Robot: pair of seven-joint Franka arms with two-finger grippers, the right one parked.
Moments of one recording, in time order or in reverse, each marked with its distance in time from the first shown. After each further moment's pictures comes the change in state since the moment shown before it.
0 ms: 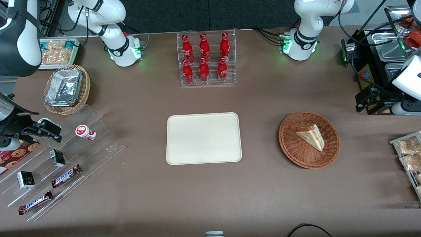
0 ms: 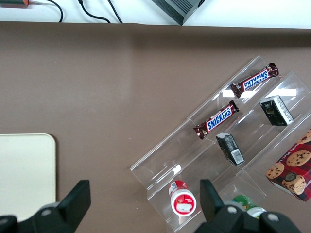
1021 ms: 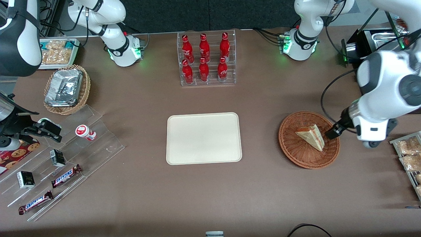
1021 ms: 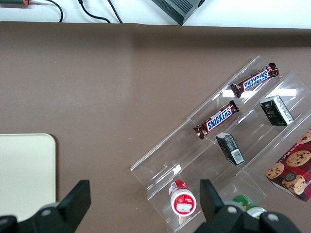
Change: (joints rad) arm -0.009 0.091 -0.008 -0.430 -0.015 0.364 -0.902
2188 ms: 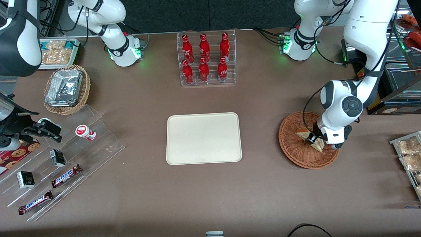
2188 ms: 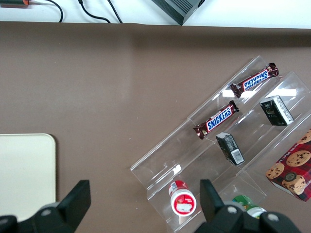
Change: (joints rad) arm 0.006 0.160 0.010 -0.354 -0.006 0.595 -0.070
